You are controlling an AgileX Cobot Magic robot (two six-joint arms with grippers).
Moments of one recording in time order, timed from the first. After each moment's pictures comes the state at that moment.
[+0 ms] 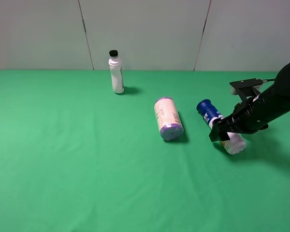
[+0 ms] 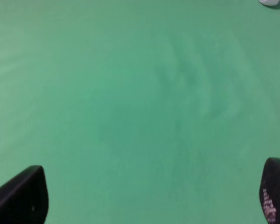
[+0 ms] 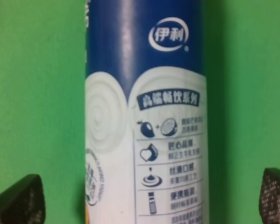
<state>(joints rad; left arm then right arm) 0.02 0.00 -0.48 0.02 1.05 -0.01 0.14 1.70 -0.72 0.29 0.35 -0.40</state>
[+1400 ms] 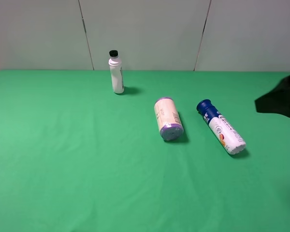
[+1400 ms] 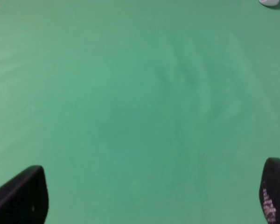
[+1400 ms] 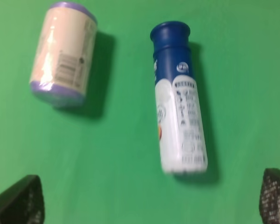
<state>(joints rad) 0.02 0.00 -0.48 0.02 1.05 -0.01 0.14 0.81 -0.72 0.21 0.91 -0.15</state>
